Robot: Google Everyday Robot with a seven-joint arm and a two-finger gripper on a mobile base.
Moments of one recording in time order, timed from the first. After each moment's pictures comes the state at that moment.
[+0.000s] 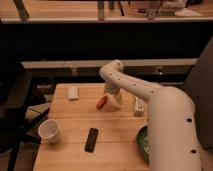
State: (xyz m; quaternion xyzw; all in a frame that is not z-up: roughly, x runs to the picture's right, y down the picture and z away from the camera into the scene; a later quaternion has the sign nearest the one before) arm 0.051 0.050 0.928 -0.28 -0.11 -0.41 0.86
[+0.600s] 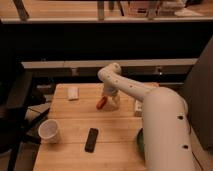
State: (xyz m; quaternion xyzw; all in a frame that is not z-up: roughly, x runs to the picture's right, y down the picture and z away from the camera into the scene) arm 0.040 0.064 0.947 -0.29 -0.13 -0.42 0.85
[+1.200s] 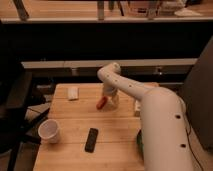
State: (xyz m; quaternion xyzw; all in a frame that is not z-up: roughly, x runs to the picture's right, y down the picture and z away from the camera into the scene) arm 0.040 0.066 0.950 -0.30 -0.13 -0.43 0.84
